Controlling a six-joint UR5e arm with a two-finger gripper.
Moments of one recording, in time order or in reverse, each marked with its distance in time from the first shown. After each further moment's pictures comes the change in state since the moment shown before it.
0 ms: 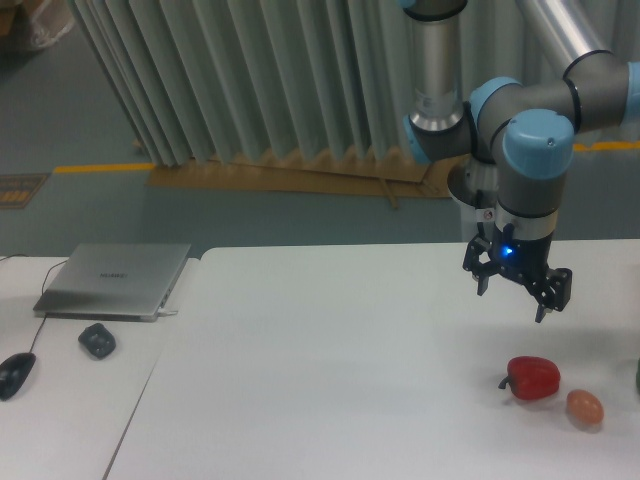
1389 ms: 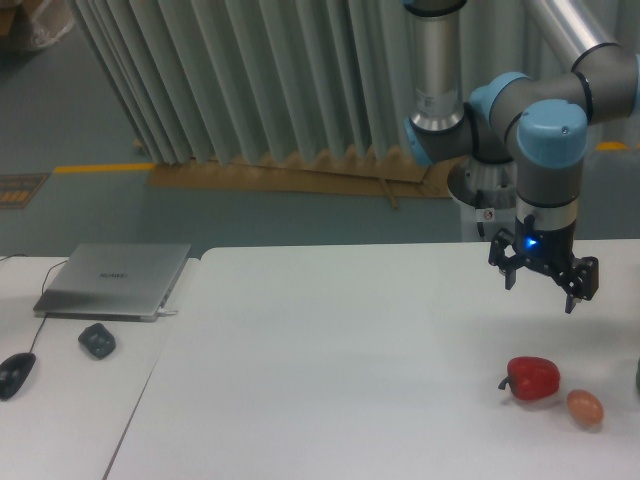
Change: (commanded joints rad) arm 0.016 0.028 -0.038 0.000 0.068 0.078
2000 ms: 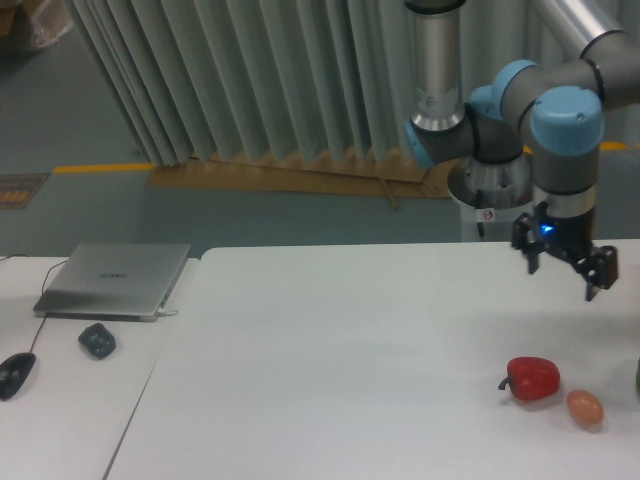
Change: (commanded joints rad) arm 0.145 0.029 0.035 -0.028 0.100 0.435
